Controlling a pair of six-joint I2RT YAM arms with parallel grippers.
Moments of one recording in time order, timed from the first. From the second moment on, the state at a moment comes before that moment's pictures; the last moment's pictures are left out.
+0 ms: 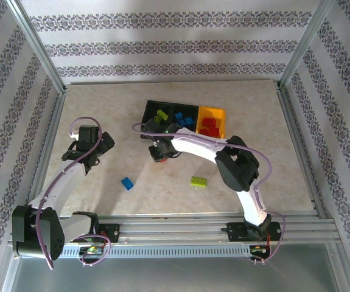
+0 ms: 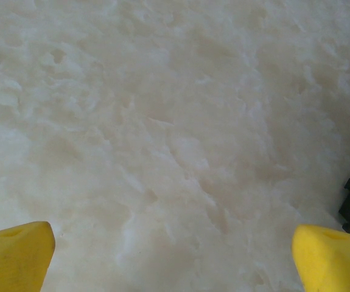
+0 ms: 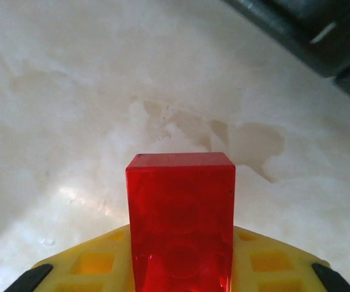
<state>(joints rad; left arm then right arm) -0.06 1.14 0.72 -0.44 -0.23 -0.69 0.86 2.06 1.62 -0.79 0.04 0.45</state>
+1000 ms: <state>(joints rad) -0.06 1.14 0.72 -0.42 -0.14 -0.65 0.41 1.76 1.40 -0.76 0.15 0.49</state>
